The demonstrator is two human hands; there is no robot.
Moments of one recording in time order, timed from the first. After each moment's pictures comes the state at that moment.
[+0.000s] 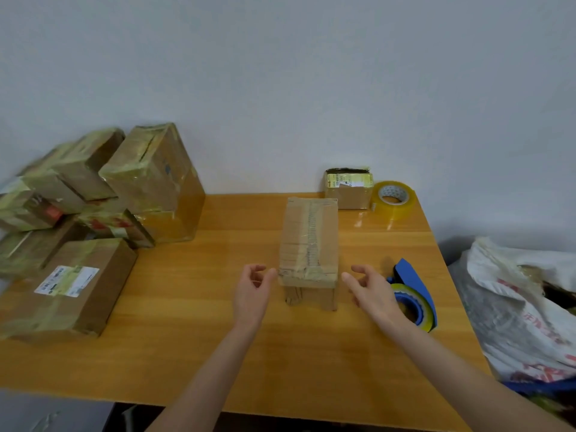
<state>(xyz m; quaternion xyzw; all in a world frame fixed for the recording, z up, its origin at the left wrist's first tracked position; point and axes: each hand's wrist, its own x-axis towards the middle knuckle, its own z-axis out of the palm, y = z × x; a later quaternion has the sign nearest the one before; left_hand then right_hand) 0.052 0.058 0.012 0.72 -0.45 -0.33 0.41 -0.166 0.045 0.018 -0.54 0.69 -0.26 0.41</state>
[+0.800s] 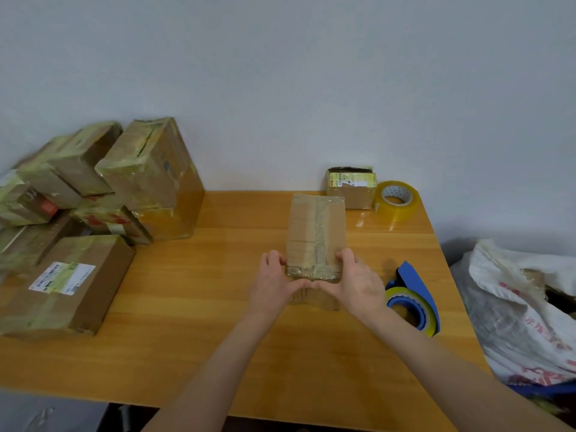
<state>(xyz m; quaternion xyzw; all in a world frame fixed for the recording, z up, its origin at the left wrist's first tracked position) 0.034 0.023 0.003 0.72 -0.61 -0.24 0.24 -0.137 0.022 0.022 -0.69 0.70 -0.10 0.19</state>
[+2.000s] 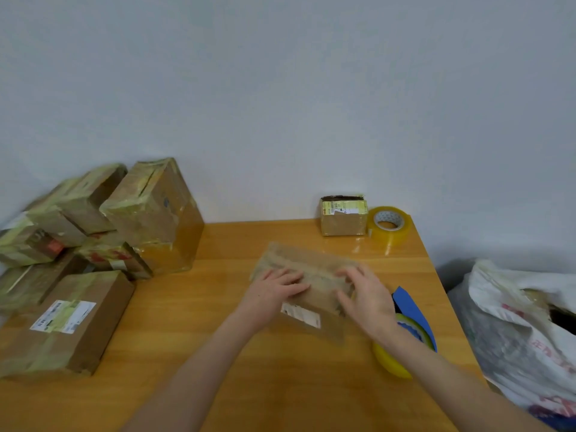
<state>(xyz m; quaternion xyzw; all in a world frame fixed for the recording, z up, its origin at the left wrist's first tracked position) 0.046 -0.007 0.039 0.51 -0.86 -0.05 -0.04 -0.172 0.013 0.038 -0.72 0.63 -0.22 0.17</state>
